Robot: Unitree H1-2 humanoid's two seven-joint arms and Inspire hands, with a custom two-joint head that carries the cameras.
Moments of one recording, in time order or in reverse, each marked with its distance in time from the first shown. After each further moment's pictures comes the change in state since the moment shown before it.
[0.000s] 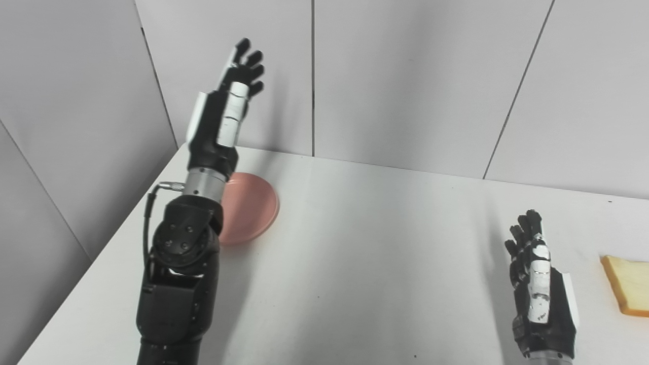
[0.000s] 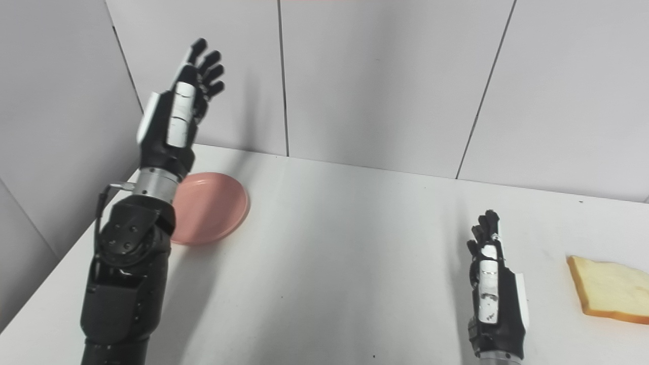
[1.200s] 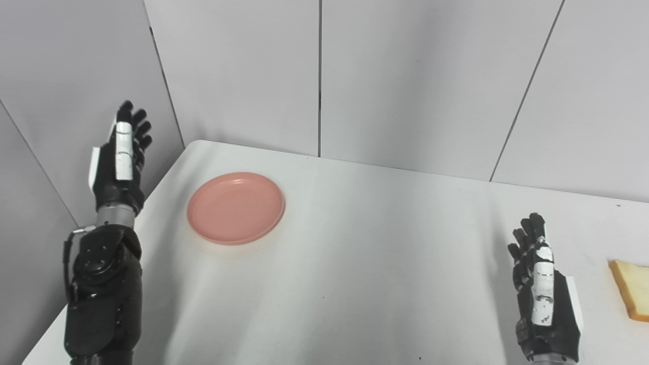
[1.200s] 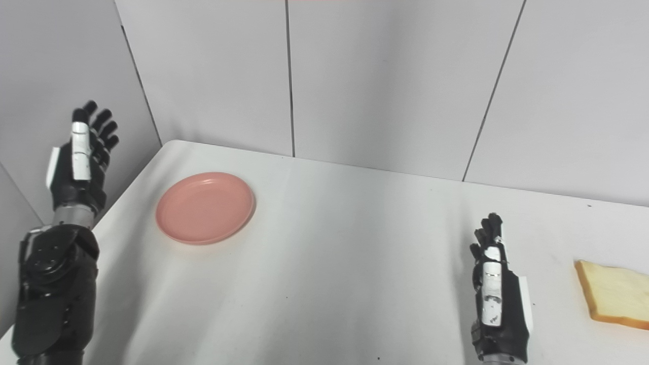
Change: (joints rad) left arm 0.123 0.149 0.239 0.335 -0.209 -0.088 0.035; right arm 0.000 0.003 0.004 -0.015 -0.002 0.038 0.000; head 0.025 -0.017
